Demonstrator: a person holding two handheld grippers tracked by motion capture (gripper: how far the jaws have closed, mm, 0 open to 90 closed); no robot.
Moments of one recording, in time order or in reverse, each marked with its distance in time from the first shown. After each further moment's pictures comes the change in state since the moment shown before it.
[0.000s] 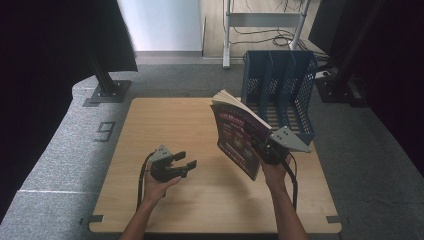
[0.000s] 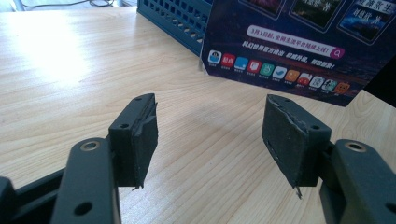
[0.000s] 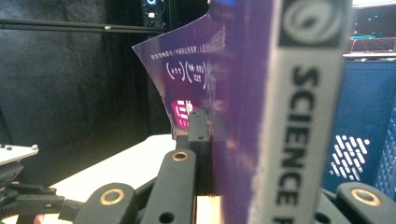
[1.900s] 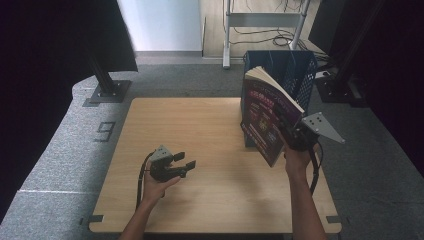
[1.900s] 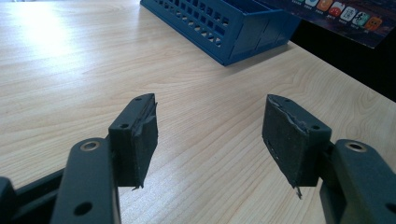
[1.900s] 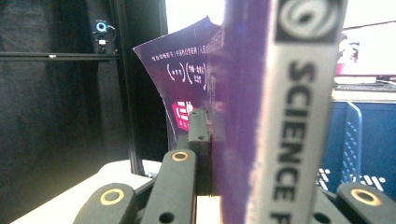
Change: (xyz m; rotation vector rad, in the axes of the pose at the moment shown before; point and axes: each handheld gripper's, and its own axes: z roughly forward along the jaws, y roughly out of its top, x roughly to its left) left arm 0.004 -0.003 0.001 0.020 0.004 -0.009; right arm -0.045 0.046 -0.025 -0.085 -0.189 -0.002
